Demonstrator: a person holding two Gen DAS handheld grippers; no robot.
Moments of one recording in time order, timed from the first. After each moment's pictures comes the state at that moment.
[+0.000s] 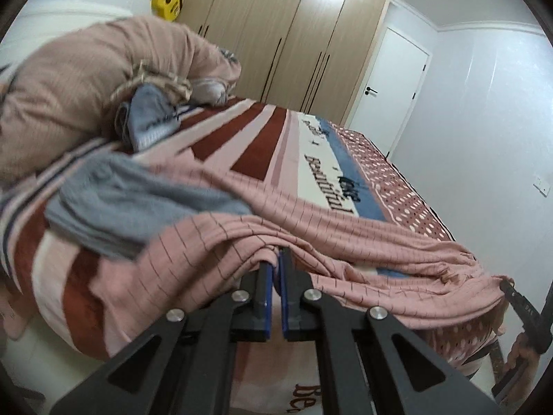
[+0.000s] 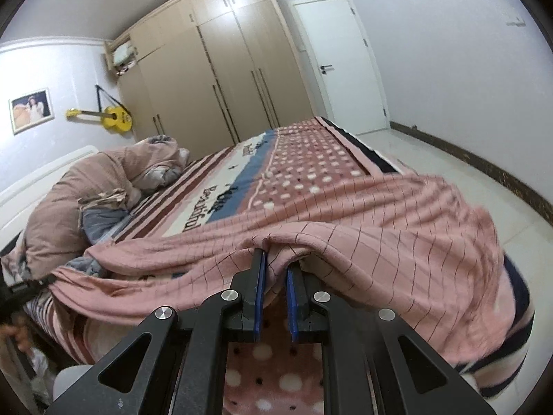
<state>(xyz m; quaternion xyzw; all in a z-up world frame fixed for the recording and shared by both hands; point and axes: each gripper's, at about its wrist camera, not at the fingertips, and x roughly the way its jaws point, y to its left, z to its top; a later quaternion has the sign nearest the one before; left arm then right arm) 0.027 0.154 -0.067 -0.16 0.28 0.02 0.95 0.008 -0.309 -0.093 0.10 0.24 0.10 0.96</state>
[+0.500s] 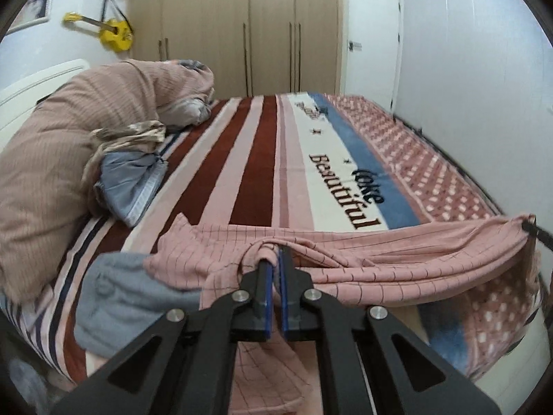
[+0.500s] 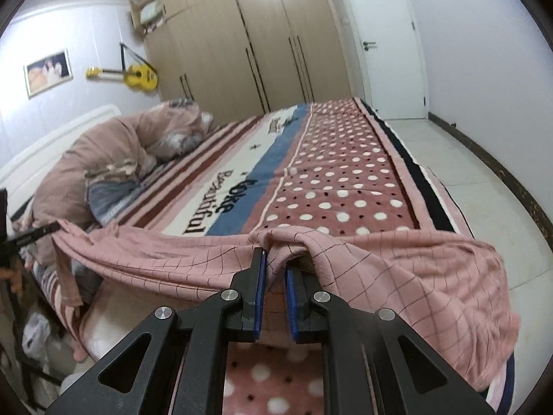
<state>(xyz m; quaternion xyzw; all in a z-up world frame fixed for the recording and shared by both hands) 0.154 0.148 -0.016 0.00 0.35 0.02 0.94 0.138 -0.306 -0.061 0.05 0.32 0.17 0.93</state>
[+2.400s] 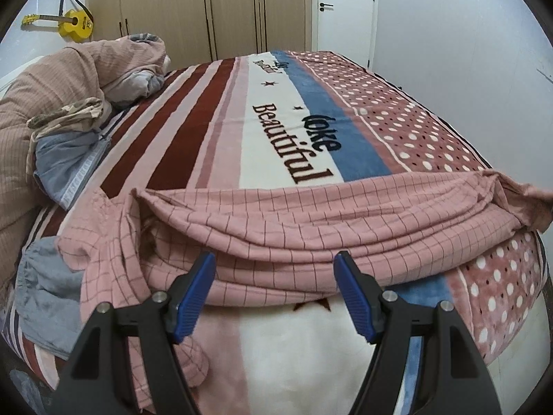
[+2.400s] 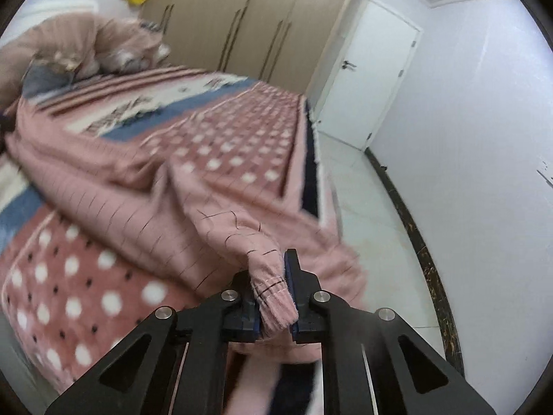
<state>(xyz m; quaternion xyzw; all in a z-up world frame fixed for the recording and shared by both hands) 0.196 0.048 -0.089 0.02 0.40 -0.02 0.91 0.113 -0.380 -0.086 -0.20 0.31 0.02 0.93</state>
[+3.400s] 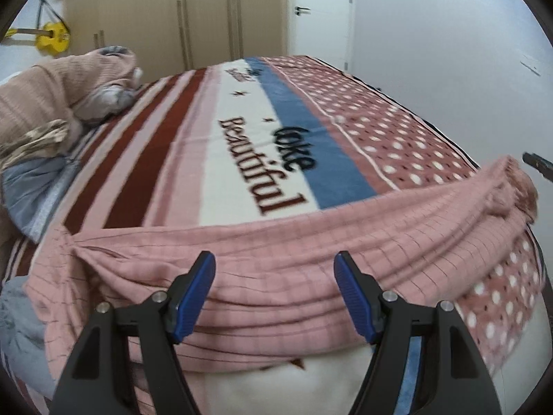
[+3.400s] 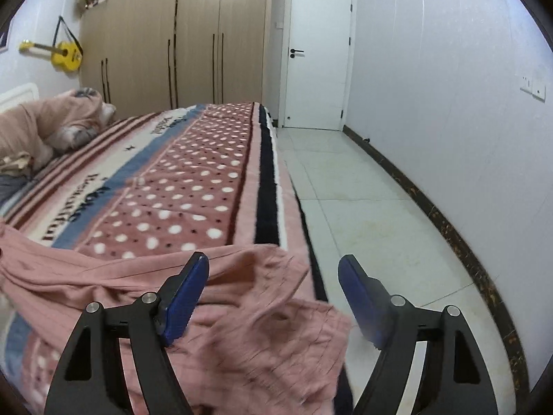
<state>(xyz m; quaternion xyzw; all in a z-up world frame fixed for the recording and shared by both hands) 0.240 0.021 -0.100 0.04 0.39 -0.08 0.91 0.183 -0.439 -0.057 -0.03 0.31 -0.01 0.95</state>
